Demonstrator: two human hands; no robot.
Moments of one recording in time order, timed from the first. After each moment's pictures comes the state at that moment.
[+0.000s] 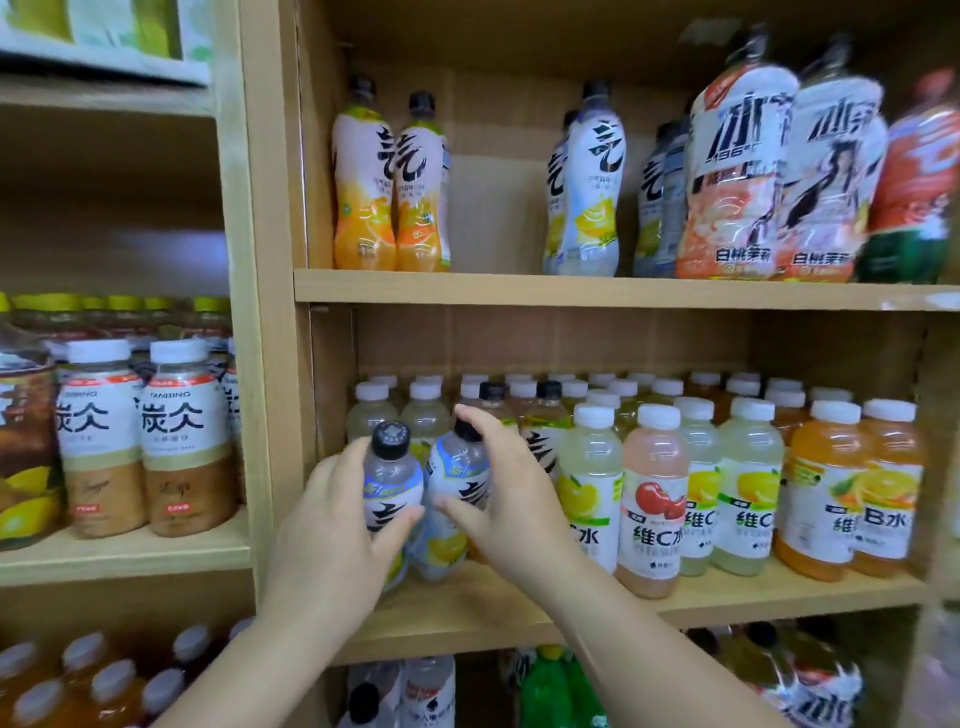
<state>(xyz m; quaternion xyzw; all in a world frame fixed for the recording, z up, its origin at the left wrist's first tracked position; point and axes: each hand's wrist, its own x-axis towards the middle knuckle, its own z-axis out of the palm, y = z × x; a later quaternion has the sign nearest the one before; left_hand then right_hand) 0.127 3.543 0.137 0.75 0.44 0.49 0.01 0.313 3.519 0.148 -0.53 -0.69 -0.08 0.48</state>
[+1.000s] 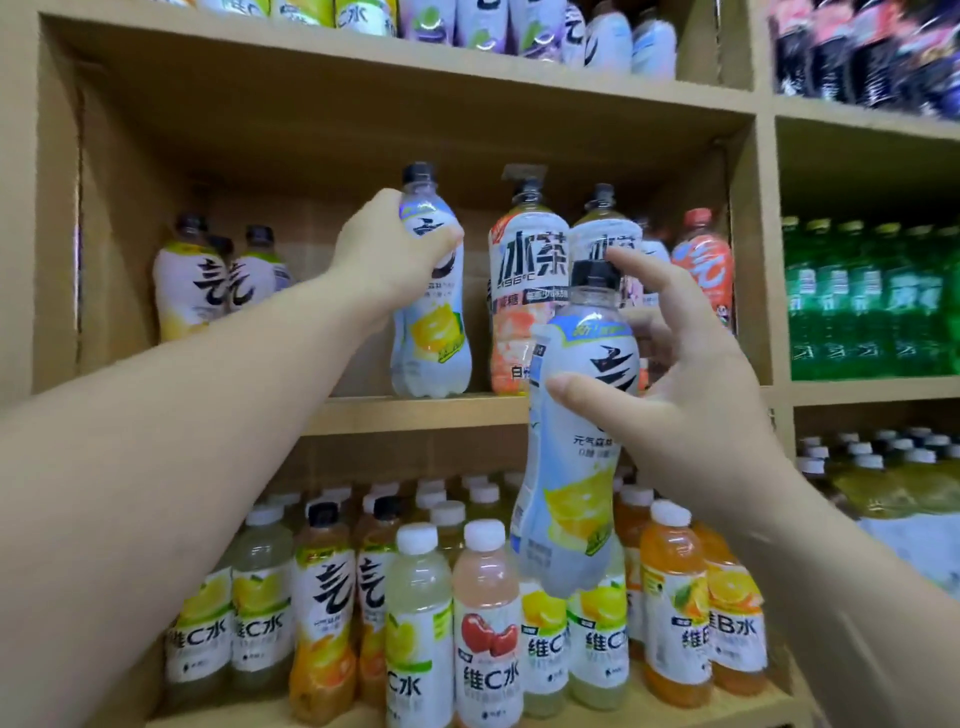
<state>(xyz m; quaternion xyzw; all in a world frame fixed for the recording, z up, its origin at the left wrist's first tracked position) 0.344 3.531 0.455 0.74 0.26 0.62 0.08 0.492 3.336 0.325 -0.44 -0.61 -0.18 0.63</state>
